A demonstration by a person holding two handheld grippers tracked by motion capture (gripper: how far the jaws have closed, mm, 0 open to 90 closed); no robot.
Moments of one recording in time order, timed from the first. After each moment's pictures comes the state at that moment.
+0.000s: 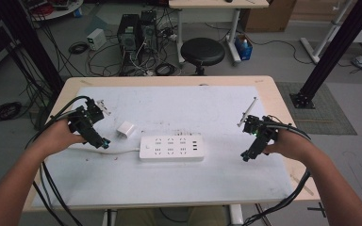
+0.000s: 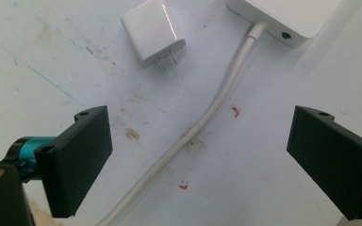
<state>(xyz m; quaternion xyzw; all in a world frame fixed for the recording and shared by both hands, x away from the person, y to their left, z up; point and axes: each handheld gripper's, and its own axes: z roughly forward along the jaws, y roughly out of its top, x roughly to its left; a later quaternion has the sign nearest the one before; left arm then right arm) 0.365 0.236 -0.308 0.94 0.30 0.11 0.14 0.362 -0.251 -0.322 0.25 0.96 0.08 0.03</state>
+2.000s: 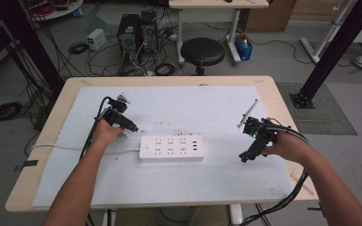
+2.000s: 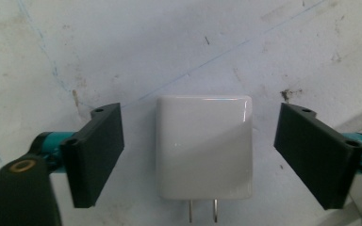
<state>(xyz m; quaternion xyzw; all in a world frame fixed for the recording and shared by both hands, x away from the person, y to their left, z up) 0.457 0.200 -0.406 0.83 0.52 0.10 0.18 0.364 -0.254 -0.333 0.26 0.96 0.11 0.03</state>
